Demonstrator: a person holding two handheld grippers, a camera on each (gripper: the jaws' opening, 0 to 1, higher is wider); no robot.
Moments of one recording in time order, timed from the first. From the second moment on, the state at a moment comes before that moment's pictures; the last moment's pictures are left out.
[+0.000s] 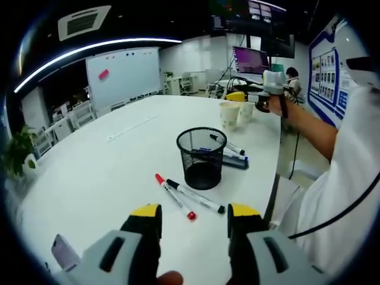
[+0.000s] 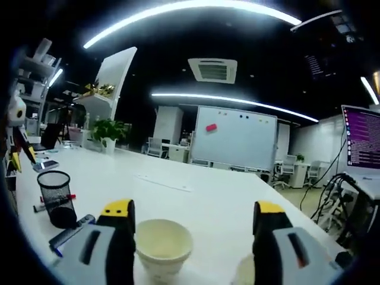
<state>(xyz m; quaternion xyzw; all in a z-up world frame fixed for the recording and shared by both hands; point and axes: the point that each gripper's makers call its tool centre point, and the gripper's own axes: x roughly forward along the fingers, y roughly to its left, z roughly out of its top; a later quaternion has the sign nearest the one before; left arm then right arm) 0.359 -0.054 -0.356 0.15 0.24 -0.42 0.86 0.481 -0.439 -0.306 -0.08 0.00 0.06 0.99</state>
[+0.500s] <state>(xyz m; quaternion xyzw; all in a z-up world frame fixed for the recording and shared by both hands) 0.359 -0.053 -0.356 0.15 0.25 -0.41 0.86 0.479 -0.465 -0.310 -0.09 0.01 0.03 1.00</state>
